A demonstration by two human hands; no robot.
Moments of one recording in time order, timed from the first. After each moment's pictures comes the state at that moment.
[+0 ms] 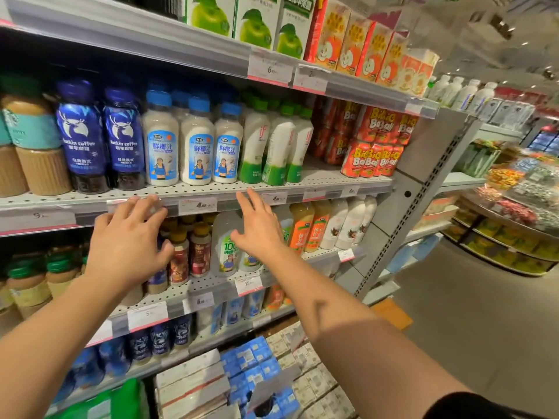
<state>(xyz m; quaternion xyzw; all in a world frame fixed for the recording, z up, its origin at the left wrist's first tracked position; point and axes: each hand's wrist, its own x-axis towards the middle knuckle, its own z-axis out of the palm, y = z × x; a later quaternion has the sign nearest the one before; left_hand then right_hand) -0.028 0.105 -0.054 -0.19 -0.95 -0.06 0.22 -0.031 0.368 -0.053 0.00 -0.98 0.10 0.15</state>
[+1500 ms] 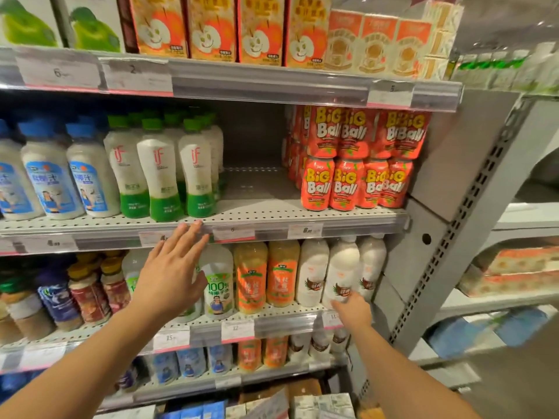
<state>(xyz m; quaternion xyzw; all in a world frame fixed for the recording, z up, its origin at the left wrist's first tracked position) -0.052 0.469 -0.068 -0.13 -0.96 -0.03 0.23 -0.107 0.866 -0.225 -0.29 -0.87 0.39 0.02</state>
